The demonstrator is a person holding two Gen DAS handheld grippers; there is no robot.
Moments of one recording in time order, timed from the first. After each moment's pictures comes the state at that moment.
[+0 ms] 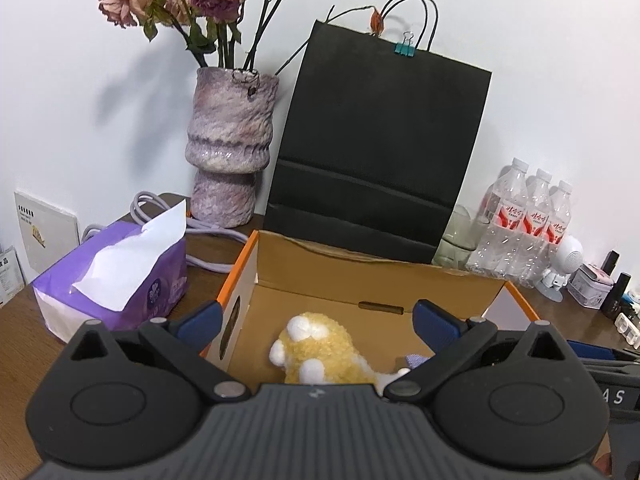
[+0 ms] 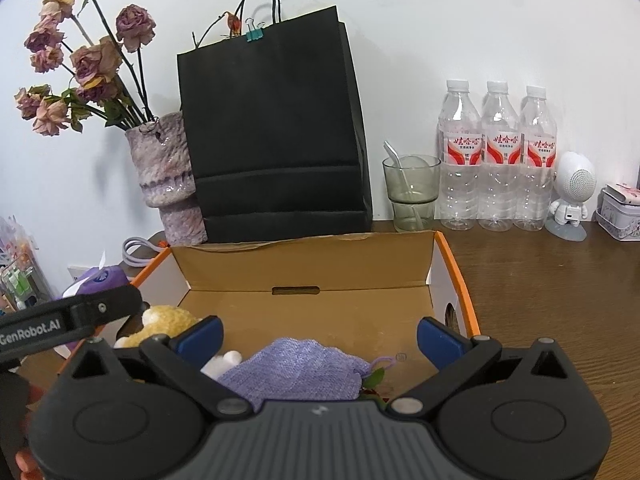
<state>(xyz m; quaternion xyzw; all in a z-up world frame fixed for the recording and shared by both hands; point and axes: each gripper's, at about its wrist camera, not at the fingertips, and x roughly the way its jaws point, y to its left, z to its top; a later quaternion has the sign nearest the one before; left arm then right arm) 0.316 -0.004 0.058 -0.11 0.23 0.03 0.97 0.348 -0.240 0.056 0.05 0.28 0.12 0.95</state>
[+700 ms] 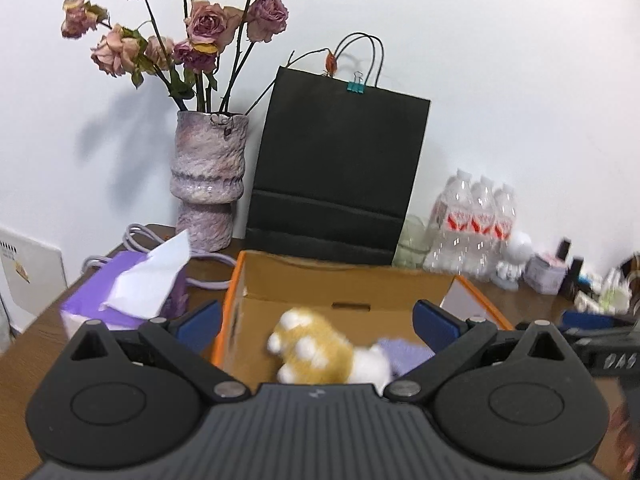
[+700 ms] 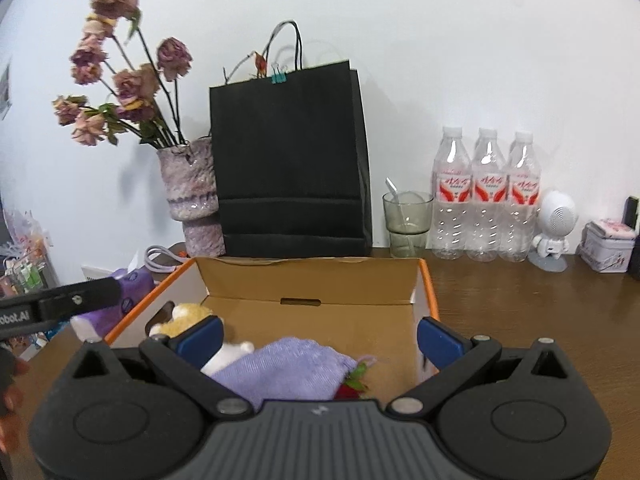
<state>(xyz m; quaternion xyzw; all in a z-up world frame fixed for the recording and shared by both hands) 0.243 0.014 0.079 -0.07 0.19 -0.04 0.98 0.280 -0.266 0.085 0.02 0.23 0.14 0.96</state>
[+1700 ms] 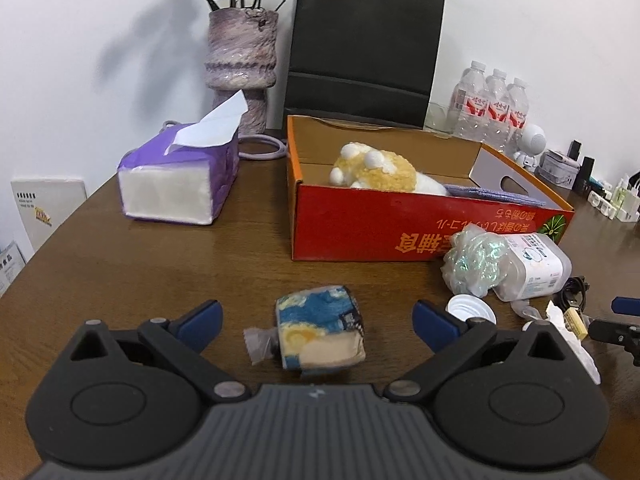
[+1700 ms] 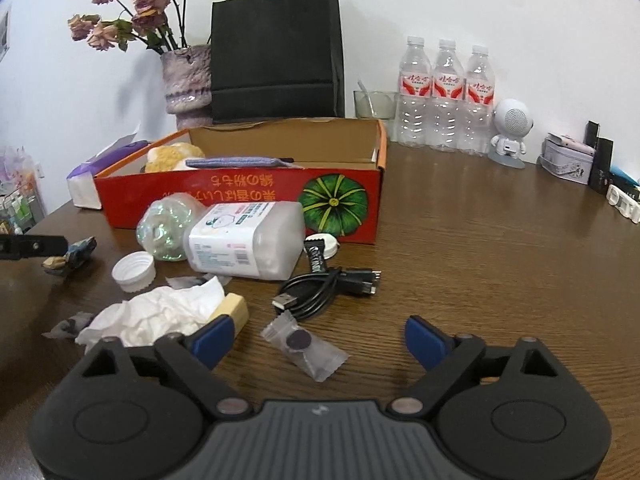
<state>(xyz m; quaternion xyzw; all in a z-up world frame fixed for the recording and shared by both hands) 0.189 0.051 0.000 -0.03 0.30 -0.04 0.95 0.174 -0.299 -0.009 -0.01 0.31 0.12 0.94</state>
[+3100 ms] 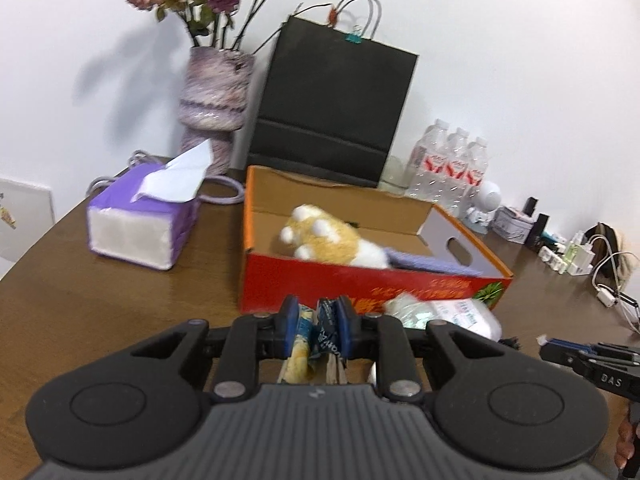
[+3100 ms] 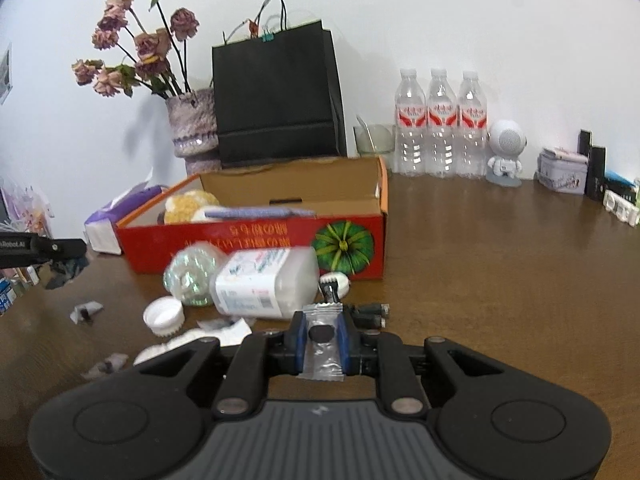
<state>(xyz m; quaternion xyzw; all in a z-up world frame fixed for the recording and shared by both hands) 0.181 0.046 0.043 -0.10 0.25 -0.10 0.96 0.159 -0.300 0.021 0.03 0.26 0.12 0.96</state>
